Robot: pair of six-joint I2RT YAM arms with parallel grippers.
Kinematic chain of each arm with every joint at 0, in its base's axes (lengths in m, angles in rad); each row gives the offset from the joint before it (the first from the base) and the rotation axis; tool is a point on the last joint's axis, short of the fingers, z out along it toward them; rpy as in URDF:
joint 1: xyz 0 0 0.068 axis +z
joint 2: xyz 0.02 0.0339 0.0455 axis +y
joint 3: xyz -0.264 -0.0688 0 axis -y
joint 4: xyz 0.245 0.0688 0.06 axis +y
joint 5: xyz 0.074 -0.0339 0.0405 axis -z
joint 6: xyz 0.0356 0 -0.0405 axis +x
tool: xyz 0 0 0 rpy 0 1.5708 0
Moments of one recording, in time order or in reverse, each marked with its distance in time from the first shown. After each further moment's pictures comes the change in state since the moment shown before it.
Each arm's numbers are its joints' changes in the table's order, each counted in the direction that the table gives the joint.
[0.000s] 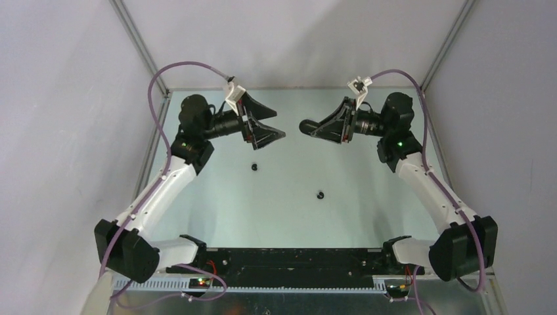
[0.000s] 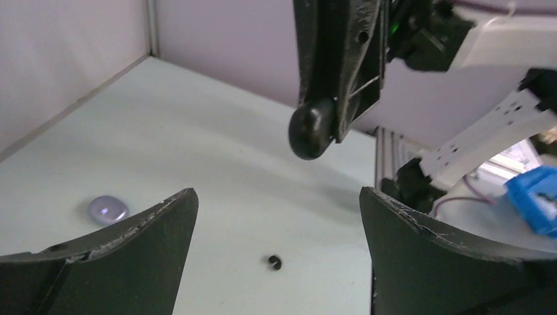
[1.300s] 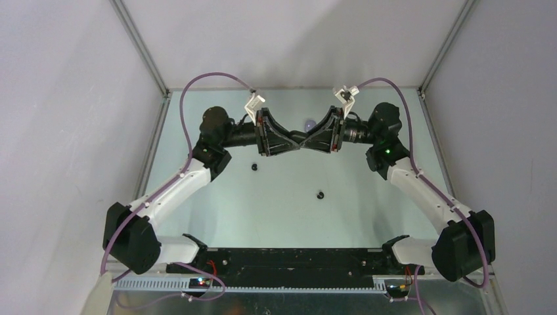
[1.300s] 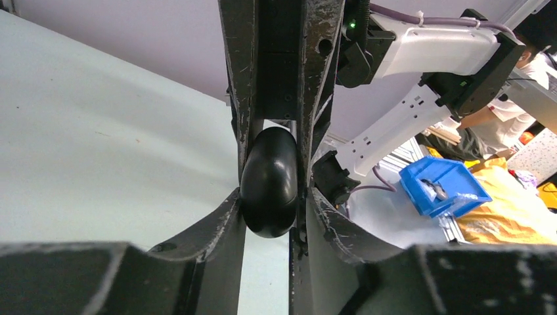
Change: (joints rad) left arm -0.140 0.070 -0.149 -0.349 0.062 -0.356; right arm 0.116 0.024 -0.083 -0.233 0.028 0.167
